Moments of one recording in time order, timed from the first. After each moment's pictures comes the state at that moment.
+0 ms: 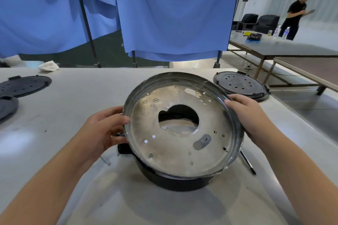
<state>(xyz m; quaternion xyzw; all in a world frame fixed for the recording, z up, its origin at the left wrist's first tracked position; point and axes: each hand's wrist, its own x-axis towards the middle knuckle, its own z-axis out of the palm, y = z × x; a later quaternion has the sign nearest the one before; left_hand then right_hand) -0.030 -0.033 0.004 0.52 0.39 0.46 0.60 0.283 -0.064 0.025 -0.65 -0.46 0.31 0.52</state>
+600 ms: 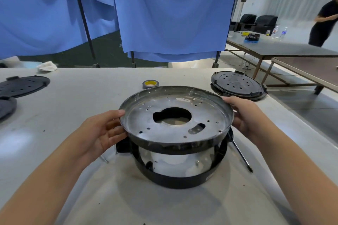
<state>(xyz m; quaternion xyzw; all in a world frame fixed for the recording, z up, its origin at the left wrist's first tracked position) -0.029 -0.034 0.008 0.40 0.44 0.46 0.66 0.290 -0.060 0.022 -0.56 -0.37 0.46 0.58</state>
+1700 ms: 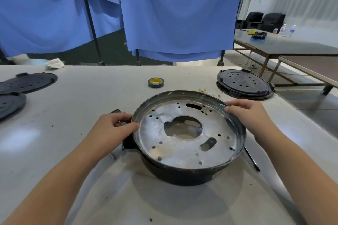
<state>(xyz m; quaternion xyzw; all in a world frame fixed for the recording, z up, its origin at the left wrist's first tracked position) -0.023 -0.043 0.001 0.62 0.56 0.40 0.38 0.294 -0.055 0.003 -0.67 -0.45 0.29 0.52</state>
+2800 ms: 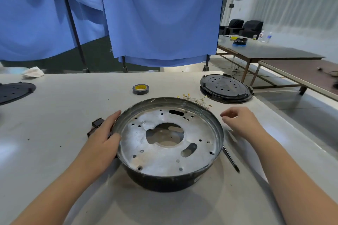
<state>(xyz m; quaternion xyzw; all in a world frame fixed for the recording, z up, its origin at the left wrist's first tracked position) -0.007 -0.048 -0.014 0.68 0.53 0.39 0.32 0.346 -0.049 -0.017 -0.77 -0.50 0.15 0.37</state>
